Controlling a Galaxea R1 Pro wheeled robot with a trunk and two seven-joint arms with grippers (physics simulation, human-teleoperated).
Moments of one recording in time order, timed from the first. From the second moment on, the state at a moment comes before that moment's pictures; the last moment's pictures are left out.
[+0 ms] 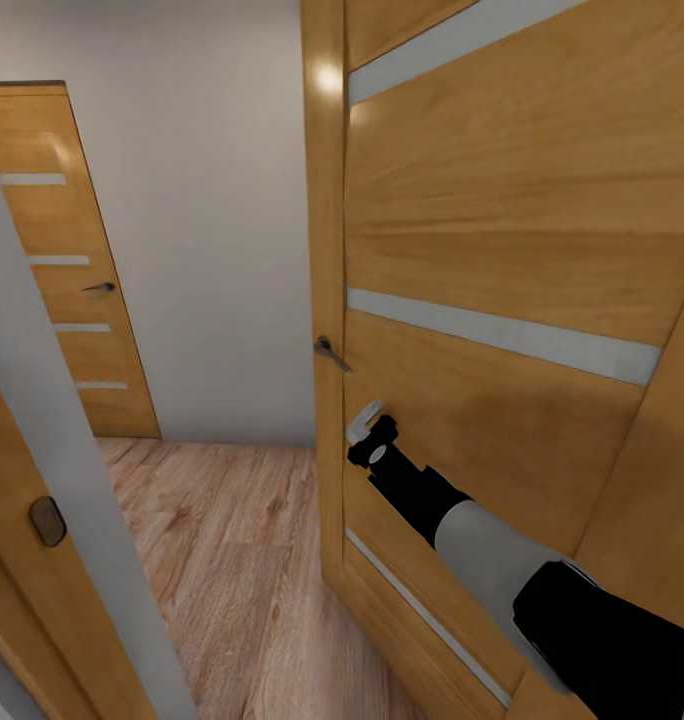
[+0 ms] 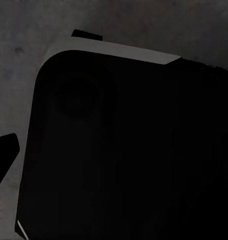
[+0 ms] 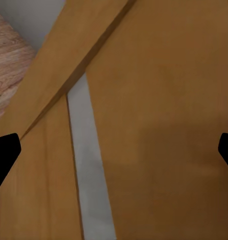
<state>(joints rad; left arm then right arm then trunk) 0.00 -0.04 0.02 -0.10 0.21 -0.04 0.00 -1.05 0.17 0.67 -0.47 0.16 0.36 -0.12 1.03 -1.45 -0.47</state>
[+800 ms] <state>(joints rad) 0.00 -0.04 0.02 -0.10 0.21 -0.04 0.00 -1.04 0.17 0.67 -0.47 0.17 0.37 -0.12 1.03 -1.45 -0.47</state>
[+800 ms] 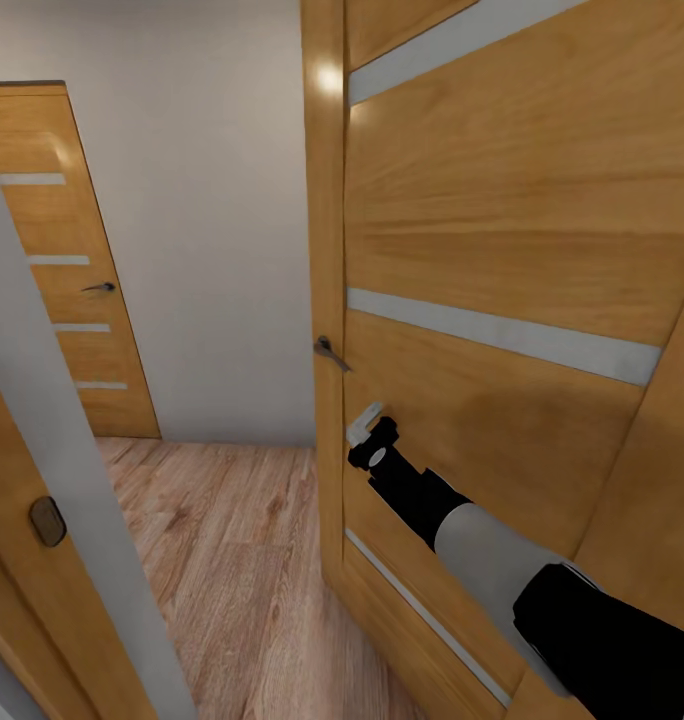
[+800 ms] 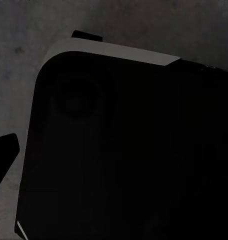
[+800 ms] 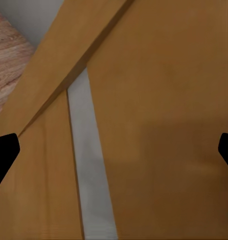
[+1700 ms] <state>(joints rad) 0.00 -0.04 0.03 -0.10 0.21 -0.04 0.01 -1.04 0.17 0.67 -0.47 0.16 0.36 -0.13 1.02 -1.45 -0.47</state>
